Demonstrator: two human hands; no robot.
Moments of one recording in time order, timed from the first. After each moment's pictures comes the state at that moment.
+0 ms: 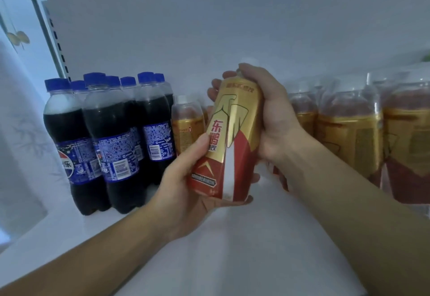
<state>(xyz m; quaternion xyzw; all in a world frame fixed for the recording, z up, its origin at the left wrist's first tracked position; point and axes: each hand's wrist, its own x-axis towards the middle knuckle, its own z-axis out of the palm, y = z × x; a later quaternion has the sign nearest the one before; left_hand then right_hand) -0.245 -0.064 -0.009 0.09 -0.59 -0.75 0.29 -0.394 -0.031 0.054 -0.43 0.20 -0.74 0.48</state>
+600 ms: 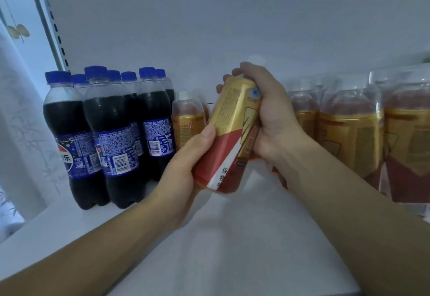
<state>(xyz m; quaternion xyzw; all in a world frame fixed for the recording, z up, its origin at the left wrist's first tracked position) -0.252 -0.064 -0.006 0.17 -0.62 -0.64 0.42 -0.391 -0.035 0.052 -0.41 0.19 -0.77 0.44</state>
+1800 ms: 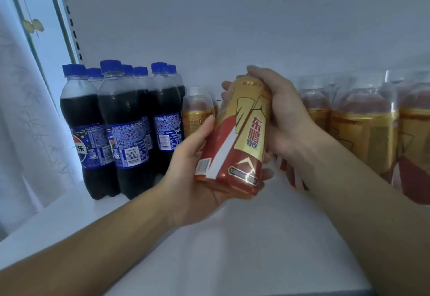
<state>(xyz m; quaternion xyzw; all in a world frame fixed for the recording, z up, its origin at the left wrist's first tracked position) -0.245 -0.057 0.001 0.15 -0.56 -0.76 0.29 -0.395 -0.033 0.052 -0.43 0.28 -0.72 0.47</state>
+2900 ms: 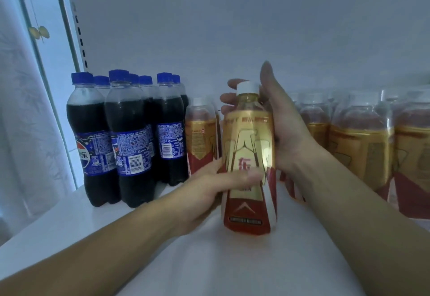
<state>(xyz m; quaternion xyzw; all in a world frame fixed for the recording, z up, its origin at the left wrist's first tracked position) -0.244 -0.060 -0.010 0.19 -0.69 -0.63 0.30 -0.389 -0.023 0.053 -0.48 0.28 -0.71 0.43</state>
